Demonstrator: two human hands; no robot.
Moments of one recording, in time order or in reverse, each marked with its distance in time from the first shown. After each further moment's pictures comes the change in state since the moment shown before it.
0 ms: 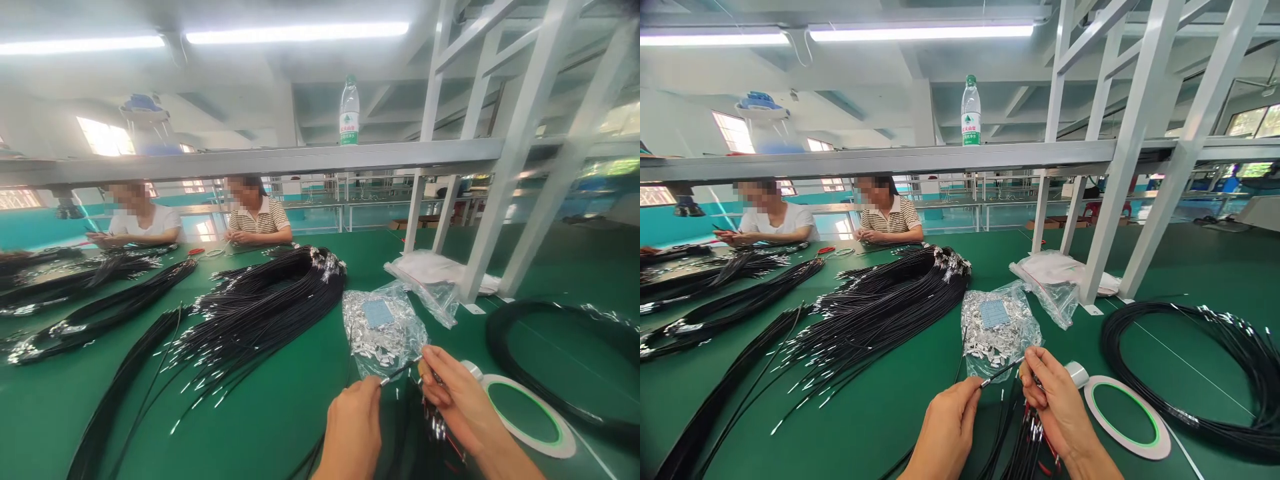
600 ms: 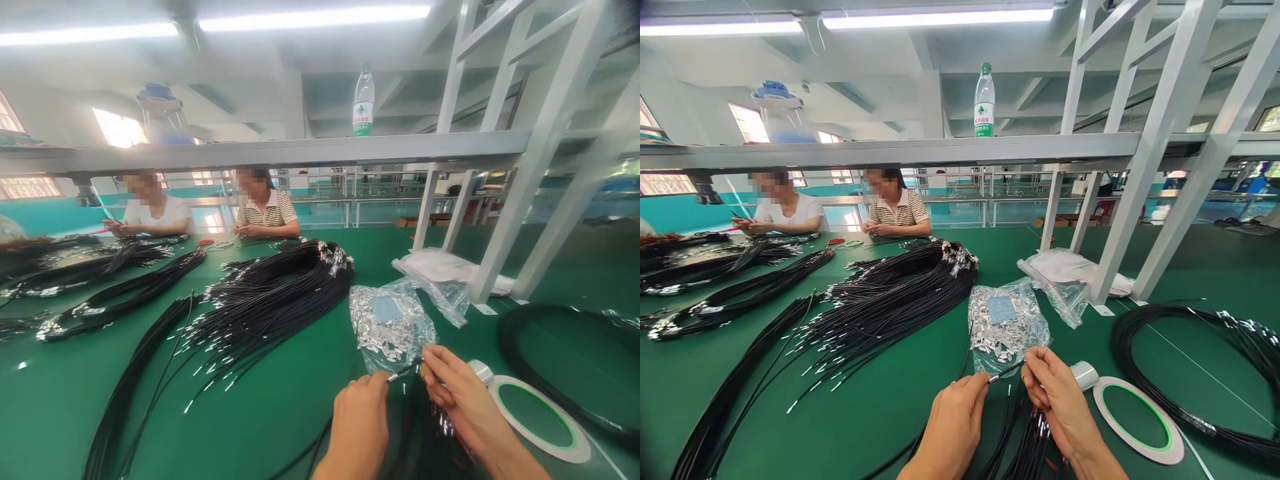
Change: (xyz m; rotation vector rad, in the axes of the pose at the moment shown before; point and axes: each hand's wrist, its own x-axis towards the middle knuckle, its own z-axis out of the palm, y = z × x) left_hand 0.000 0.003 -0.001 0.153 -0.111 -0.069; right_hand -0.002 0.004 -0.001 -0.125 -0.032 0.029
